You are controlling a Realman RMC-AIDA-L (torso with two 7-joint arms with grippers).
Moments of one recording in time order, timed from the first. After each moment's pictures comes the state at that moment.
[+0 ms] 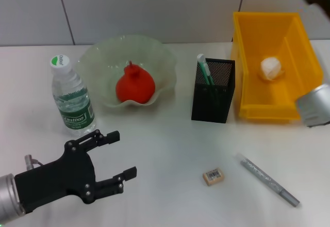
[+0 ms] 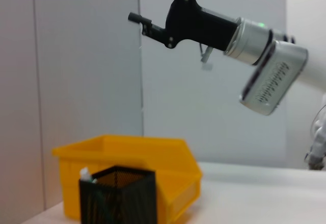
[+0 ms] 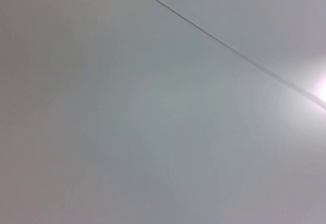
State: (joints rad) left arm -0.37 -2.07 0.67 0.37 1.82 1.65 -0.72; right arm 0.24 2.08 -1.56 -0.98 -0.27 -0.94 -1.38
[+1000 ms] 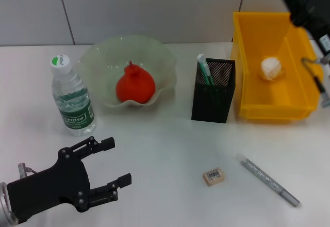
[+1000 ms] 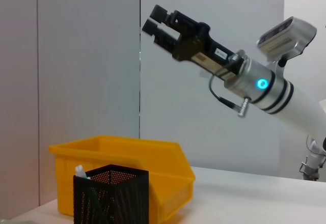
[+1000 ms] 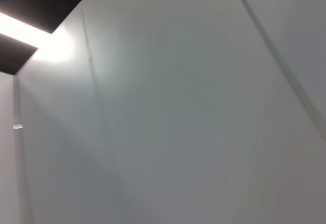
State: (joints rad) left arm -0.34 -2.06 0.66 0.38 1.82 1.71 -0.75; right arm 0.51 2.07 -1.58 -0.32 -0.14 -1.48 0.75
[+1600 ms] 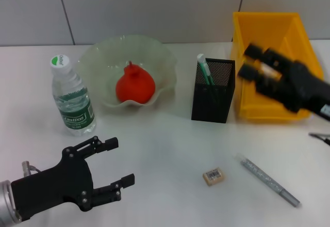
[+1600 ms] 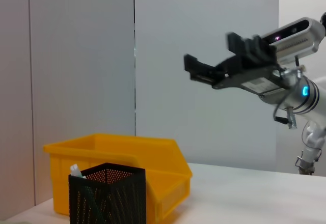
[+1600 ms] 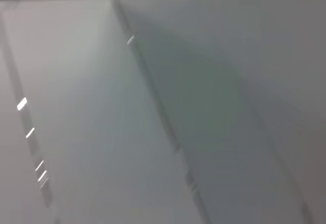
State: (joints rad) left arm -0.35 -2.06 0.67 0.38 1.82 1.70 -0.74; right arm 0.46 1.92 -1.57 -0.34 -0.66 -1.66 1.12
